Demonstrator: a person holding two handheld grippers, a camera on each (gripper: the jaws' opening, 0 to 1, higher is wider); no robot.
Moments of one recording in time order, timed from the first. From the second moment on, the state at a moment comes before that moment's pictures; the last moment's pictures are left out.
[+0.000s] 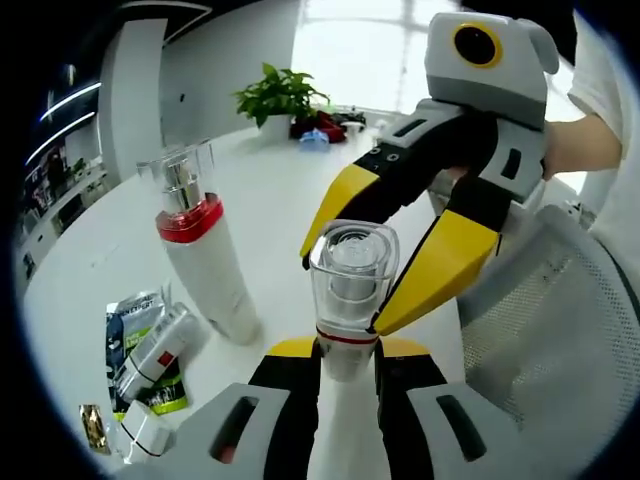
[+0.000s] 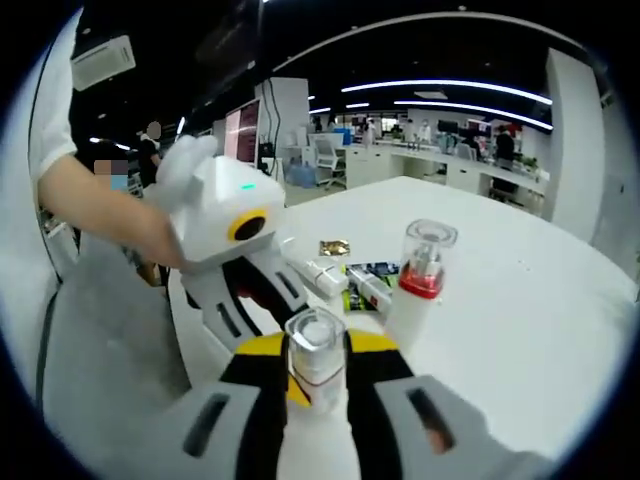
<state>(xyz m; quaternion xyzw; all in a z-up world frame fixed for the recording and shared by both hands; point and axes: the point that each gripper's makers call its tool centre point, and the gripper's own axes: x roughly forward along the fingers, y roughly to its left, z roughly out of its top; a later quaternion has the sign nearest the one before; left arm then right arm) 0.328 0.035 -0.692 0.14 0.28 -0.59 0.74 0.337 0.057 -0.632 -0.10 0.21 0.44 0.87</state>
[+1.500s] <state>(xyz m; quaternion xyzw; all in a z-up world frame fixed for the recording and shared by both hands) 0.372 0.026 -0.704 0.15 0.28 -0.59 0.75 0.381 0.044 -0.645 -0.11 0.20 0.41 0.88</state>
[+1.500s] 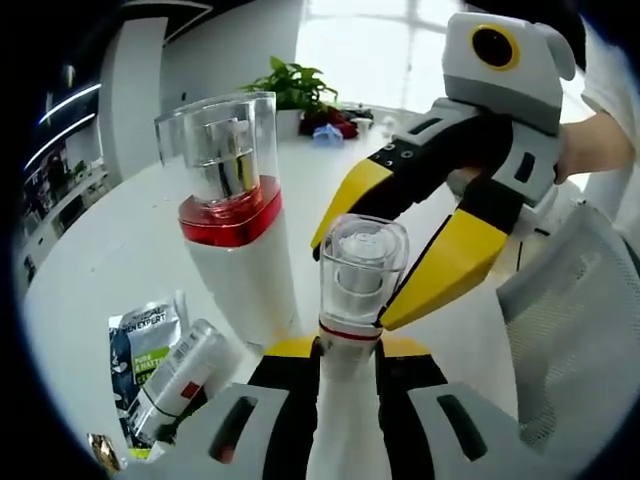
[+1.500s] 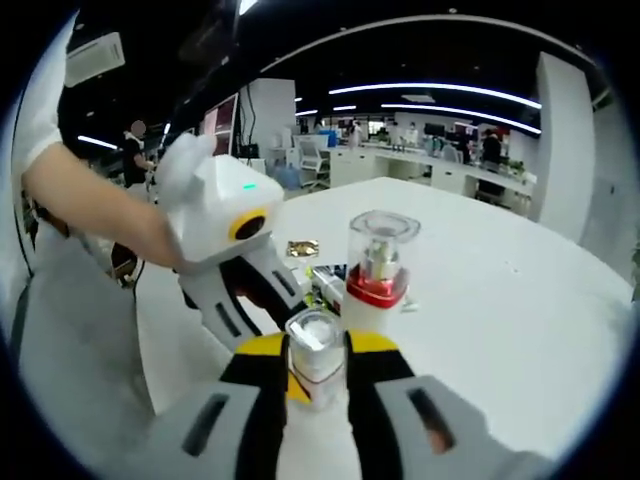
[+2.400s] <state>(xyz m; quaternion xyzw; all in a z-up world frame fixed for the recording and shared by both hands) 0.381 0.025 -0.706 0.15 0.28 -0.58 0.75 0.389 0.043 -0.646 -0.12 0.20 0.42 0.88</state>
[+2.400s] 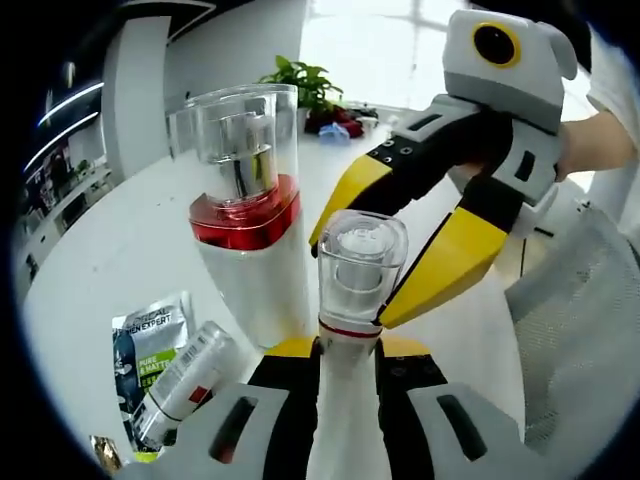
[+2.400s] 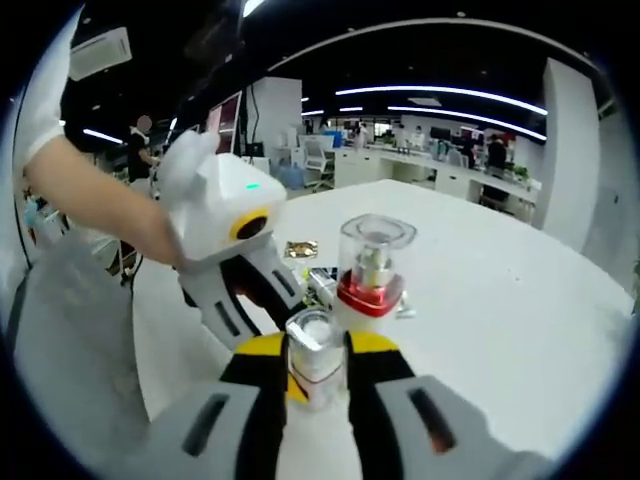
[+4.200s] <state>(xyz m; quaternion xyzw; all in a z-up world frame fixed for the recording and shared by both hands) 0.350 0.082 -0.690 0.10 0.32 -0.51 0.79 0.343 0.026 -0.652 -0.12 0.24 0.40 0.87</state>
